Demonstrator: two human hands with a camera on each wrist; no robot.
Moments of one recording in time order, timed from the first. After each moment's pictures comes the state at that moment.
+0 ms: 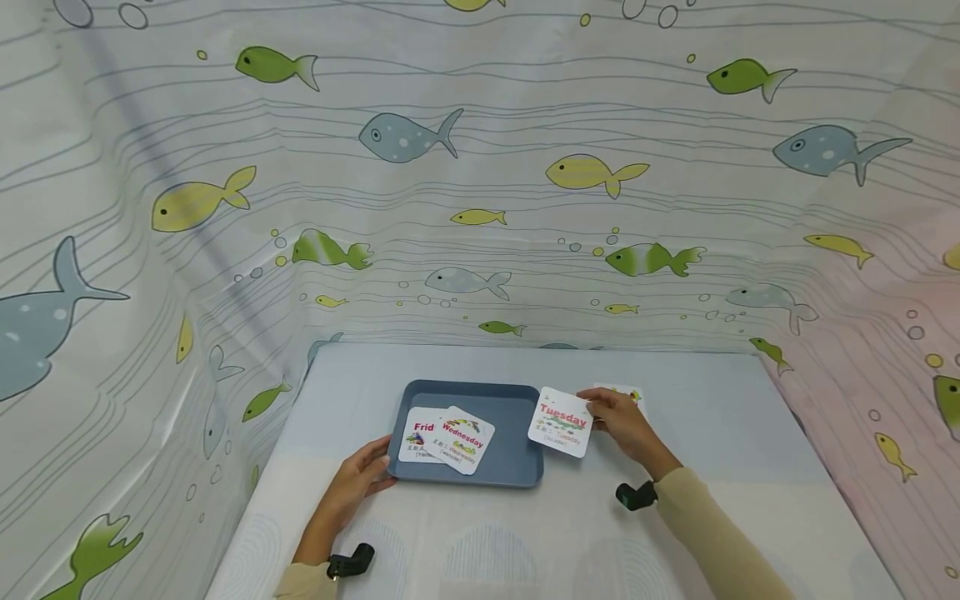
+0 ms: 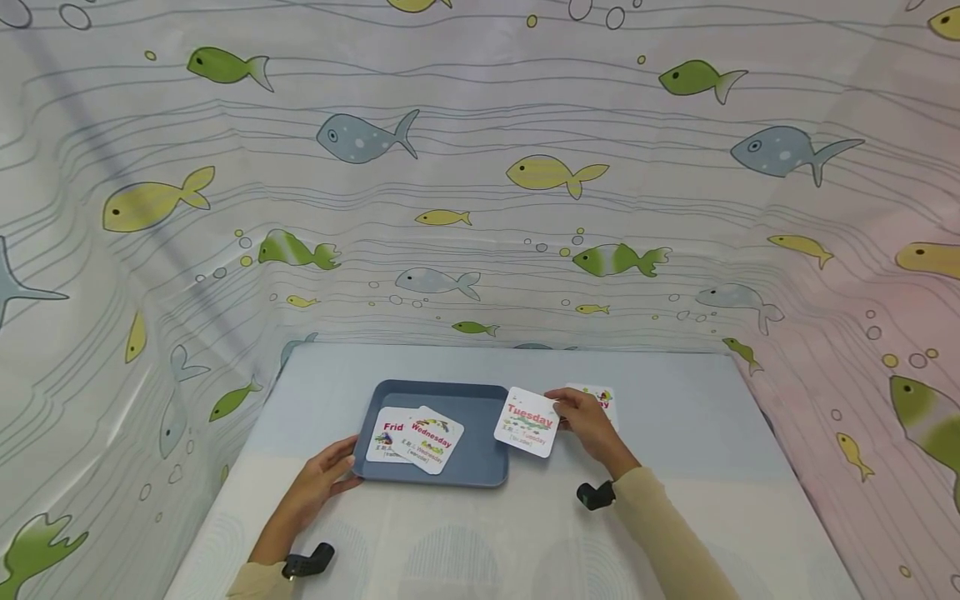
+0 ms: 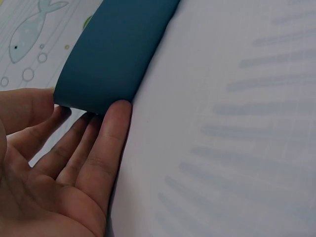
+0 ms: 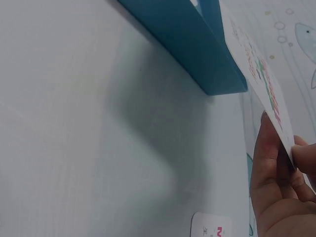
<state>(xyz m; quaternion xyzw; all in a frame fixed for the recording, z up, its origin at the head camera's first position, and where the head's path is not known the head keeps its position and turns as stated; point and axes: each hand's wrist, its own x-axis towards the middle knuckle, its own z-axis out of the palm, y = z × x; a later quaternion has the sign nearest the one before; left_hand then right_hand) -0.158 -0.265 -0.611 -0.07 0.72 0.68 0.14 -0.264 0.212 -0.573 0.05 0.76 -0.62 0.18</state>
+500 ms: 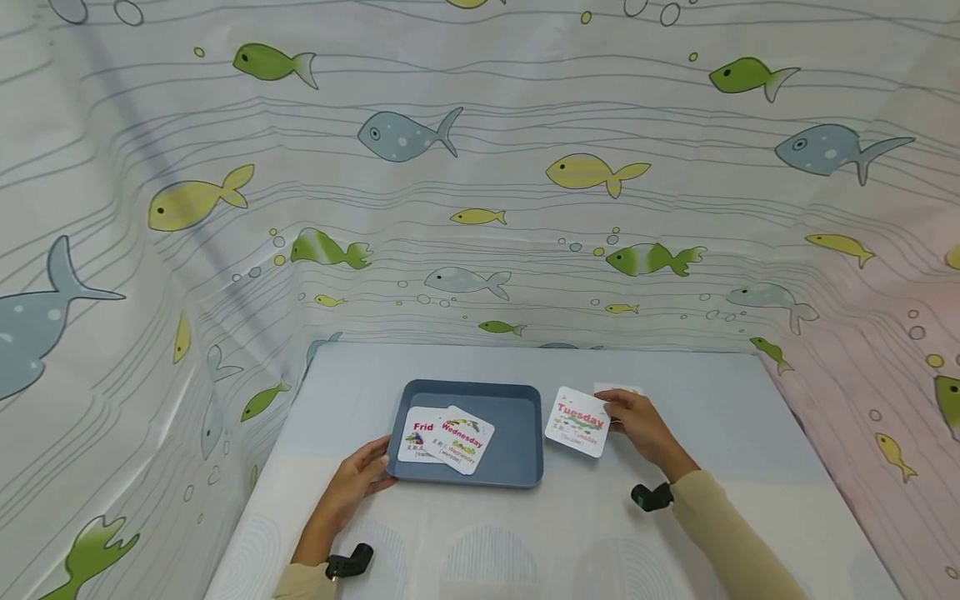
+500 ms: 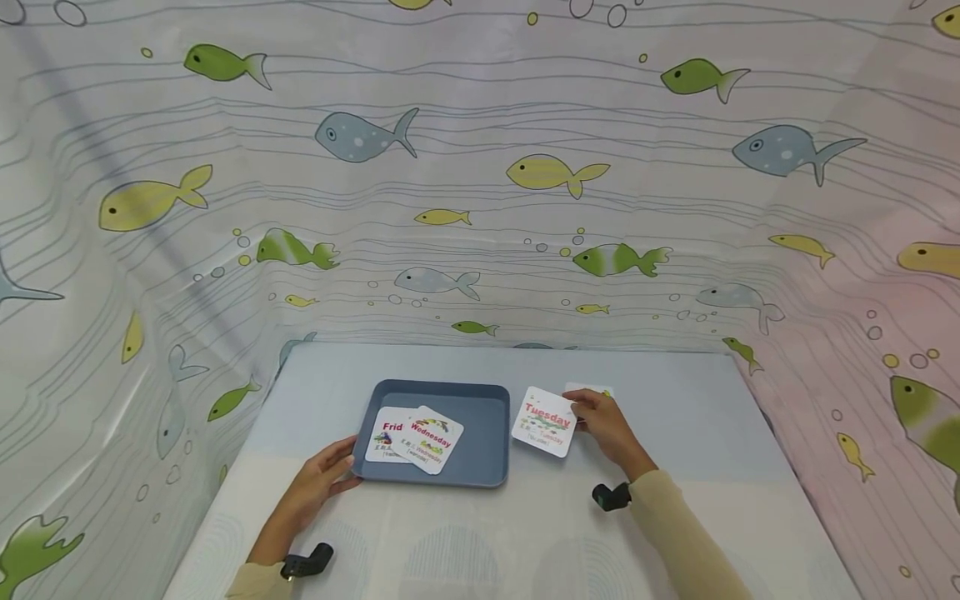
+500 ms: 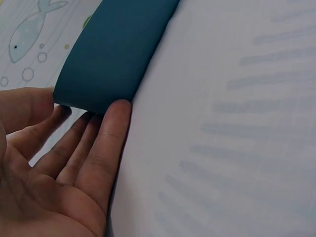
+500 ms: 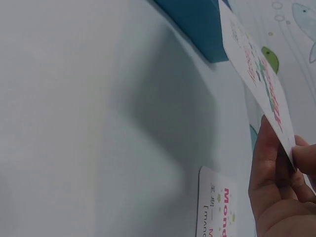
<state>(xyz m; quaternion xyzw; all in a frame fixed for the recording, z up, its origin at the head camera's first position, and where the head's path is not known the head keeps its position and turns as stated) -0.159 -0.265 -0.609 -0.08 0.72 0.67 0.14 -0.264 0.242 -0.578 0.05 0.77 -0.61 0.18</state>
